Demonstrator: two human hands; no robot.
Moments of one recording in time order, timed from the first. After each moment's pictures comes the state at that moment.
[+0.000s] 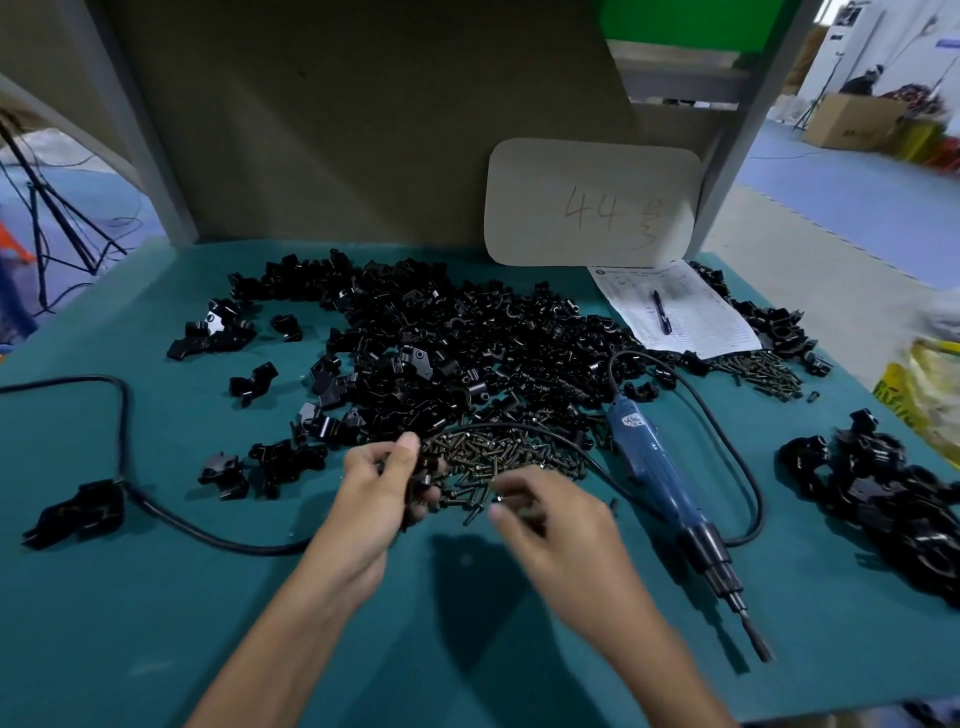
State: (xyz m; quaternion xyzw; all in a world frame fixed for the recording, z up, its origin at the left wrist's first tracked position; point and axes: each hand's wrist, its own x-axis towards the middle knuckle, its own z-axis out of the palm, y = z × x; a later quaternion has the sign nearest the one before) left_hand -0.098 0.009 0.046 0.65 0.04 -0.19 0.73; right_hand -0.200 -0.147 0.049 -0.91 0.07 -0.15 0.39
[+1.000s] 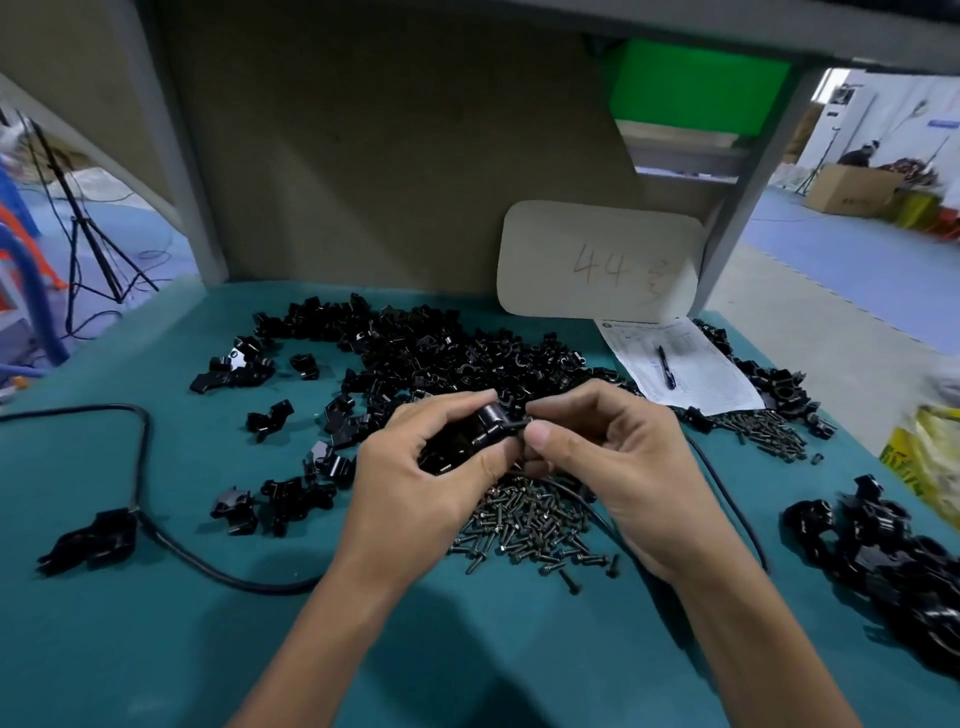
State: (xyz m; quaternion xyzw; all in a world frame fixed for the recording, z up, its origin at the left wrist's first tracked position) left_hand -0.107 -0.003 0.110 0.69 -0.26 0.09 0.68; right_hand -0.174 -0.171 0.154 -0.70 -0.04 -0.17 0.70
